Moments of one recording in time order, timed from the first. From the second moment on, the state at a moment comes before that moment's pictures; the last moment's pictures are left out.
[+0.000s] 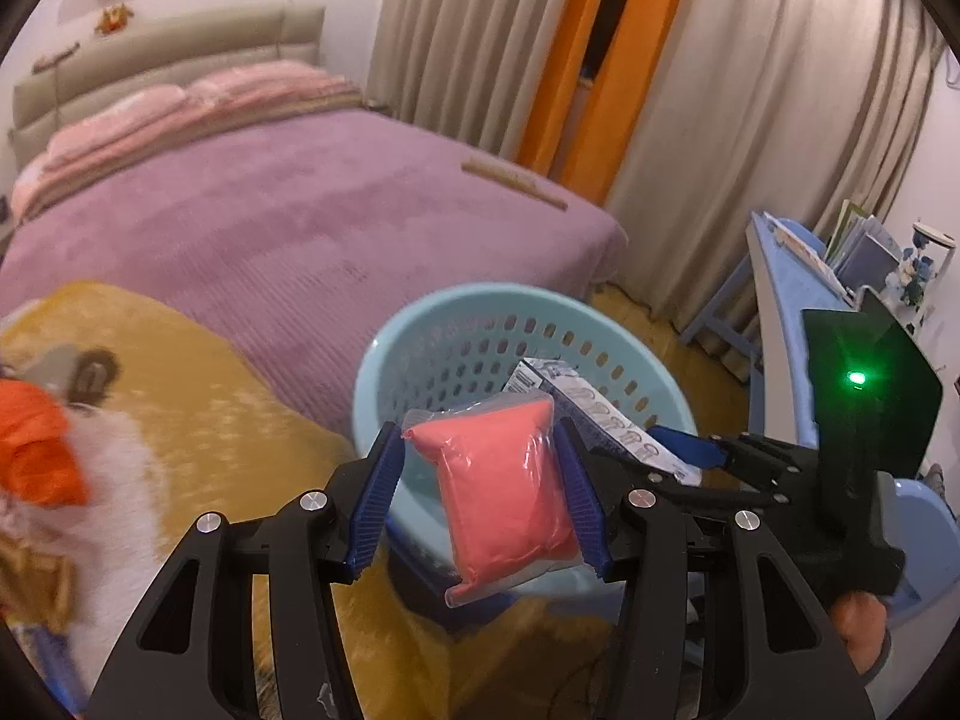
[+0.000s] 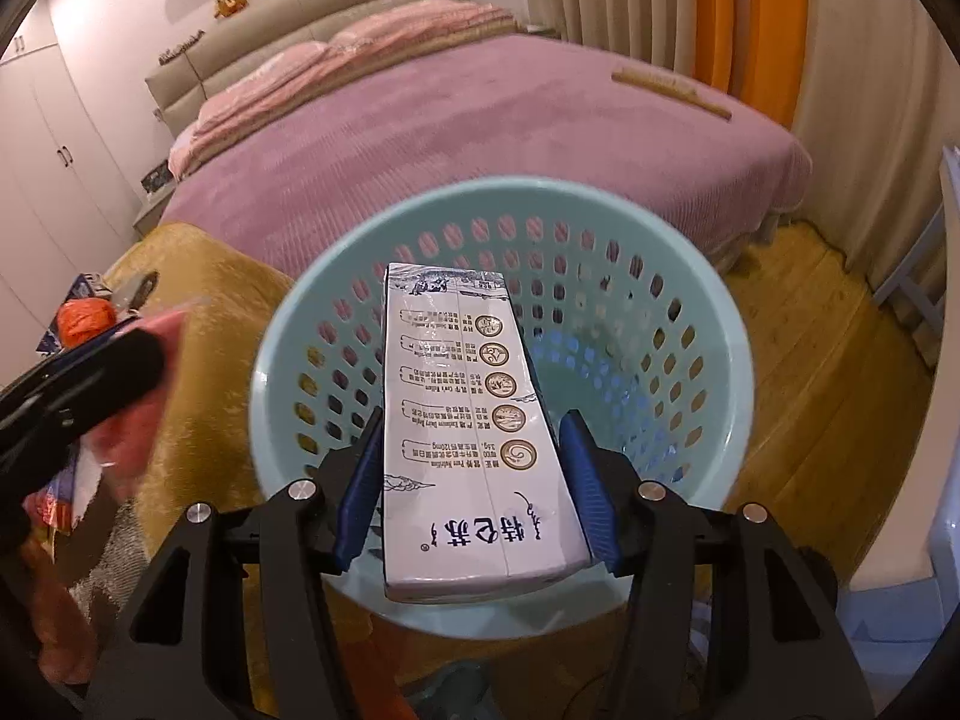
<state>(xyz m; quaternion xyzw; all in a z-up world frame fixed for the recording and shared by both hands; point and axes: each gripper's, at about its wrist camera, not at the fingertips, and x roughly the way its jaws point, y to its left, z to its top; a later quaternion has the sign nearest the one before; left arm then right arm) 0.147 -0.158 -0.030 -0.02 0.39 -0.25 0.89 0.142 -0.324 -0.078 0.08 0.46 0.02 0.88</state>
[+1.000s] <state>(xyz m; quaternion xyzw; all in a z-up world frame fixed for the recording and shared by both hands) 0.165 -0.166 -0.065 -0.04 0.43 -0.27 0.86 0.125 -0.332 -0.088 0.11 0.50 0.04 0.86</state>
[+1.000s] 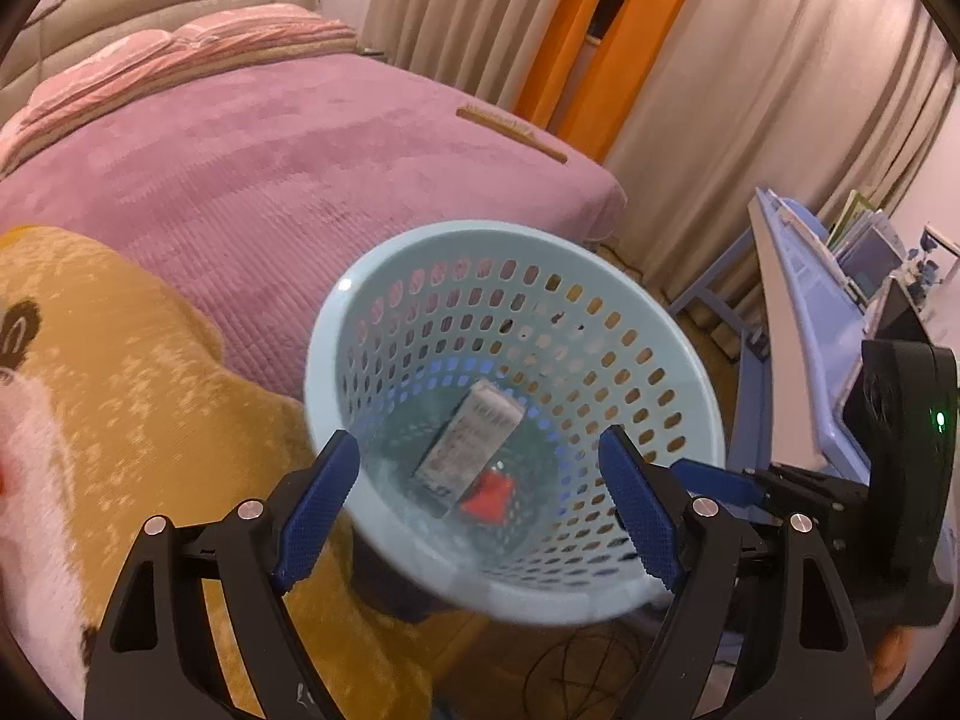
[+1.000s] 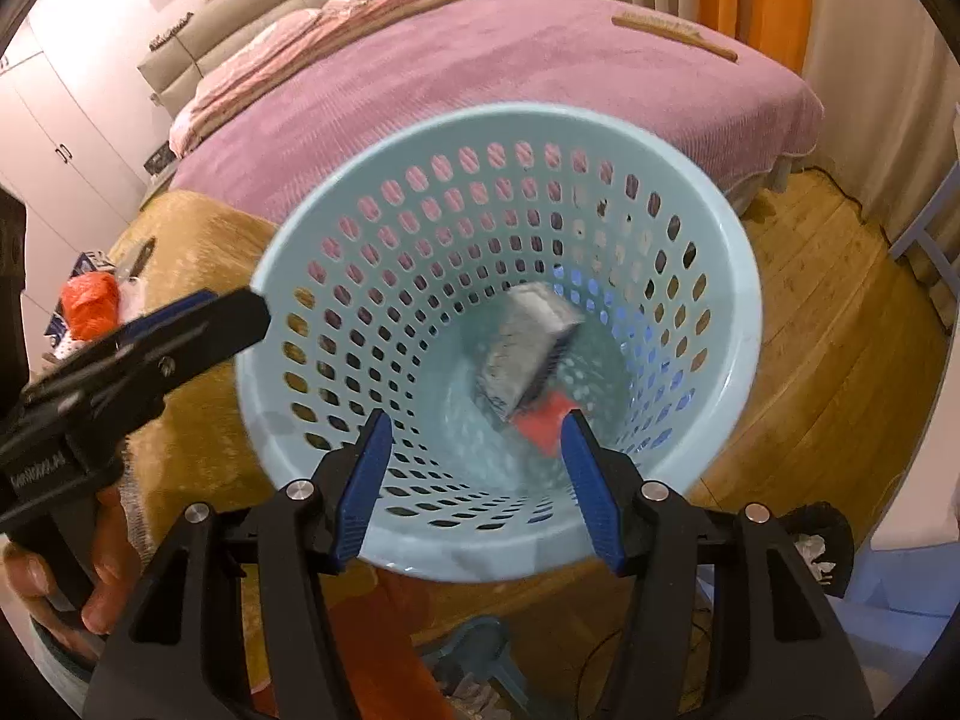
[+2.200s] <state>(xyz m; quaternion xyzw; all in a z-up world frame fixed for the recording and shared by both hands) 0.002 0.138 -0.022 -0.12 0.36 -0.01 0.92 0.072 -0.022 -0.046 0.00 0.42 0.25 0.87</state>
